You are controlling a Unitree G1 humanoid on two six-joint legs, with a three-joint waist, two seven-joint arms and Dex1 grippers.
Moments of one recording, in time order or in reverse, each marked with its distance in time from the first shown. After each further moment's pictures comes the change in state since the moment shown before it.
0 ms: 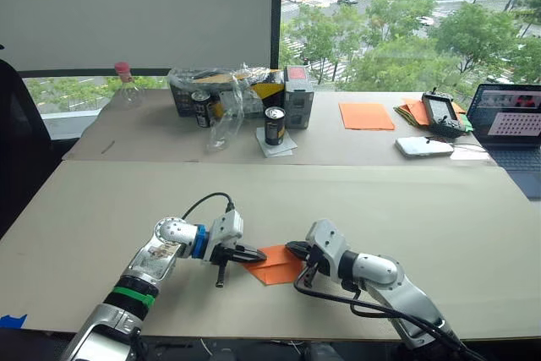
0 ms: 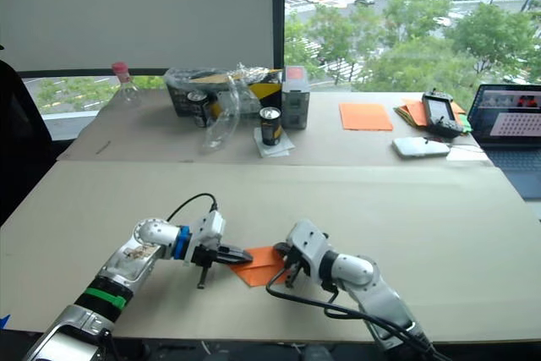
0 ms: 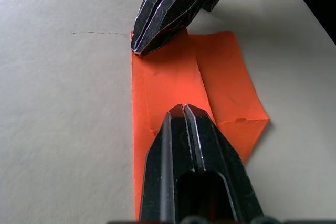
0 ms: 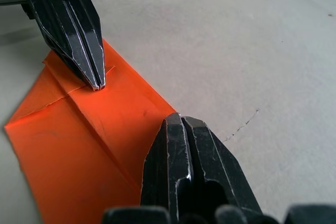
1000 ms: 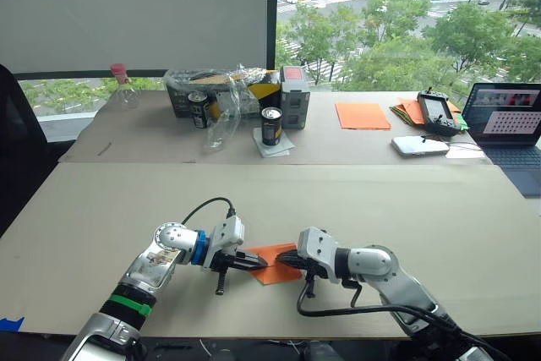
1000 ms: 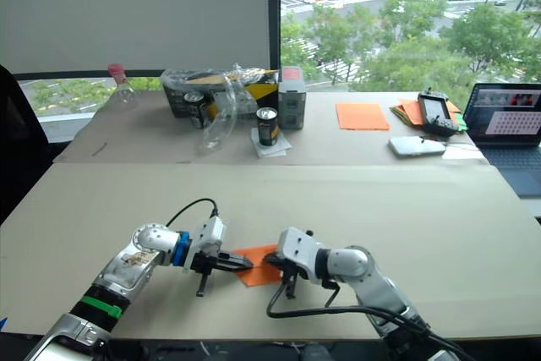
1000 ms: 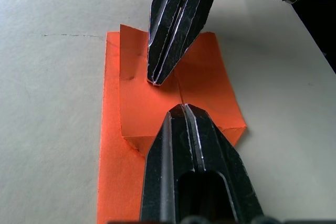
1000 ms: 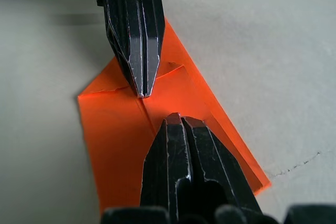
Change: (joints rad) left arm 0.040 0.006 -0.005 -0.047 0.000 0.023 0.020; right arm -0.114 -0.053 0.087 0.101 -0.062 -0.168 0.217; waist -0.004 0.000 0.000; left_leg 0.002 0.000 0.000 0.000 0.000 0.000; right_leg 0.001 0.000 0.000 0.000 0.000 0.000
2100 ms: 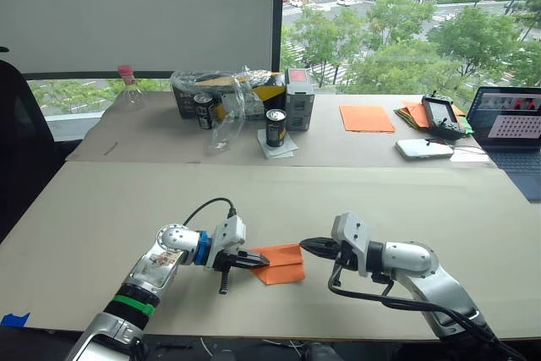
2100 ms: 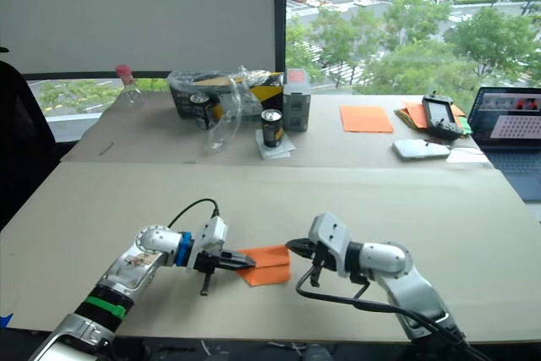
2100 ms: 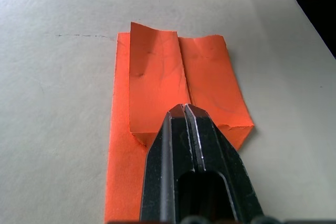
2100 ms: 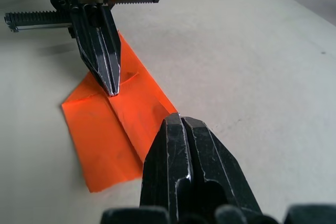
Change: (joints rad) left arm 0.001 -0.024 0.000 0.035 0.001 -0.038 0.027; right arm 0.067 -0.043 -0.156 -0.091 0.158 0.117 0.012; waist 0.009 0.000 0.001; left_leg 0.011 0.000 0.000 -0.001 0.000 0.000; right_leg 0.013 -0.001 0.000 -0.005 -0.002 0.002
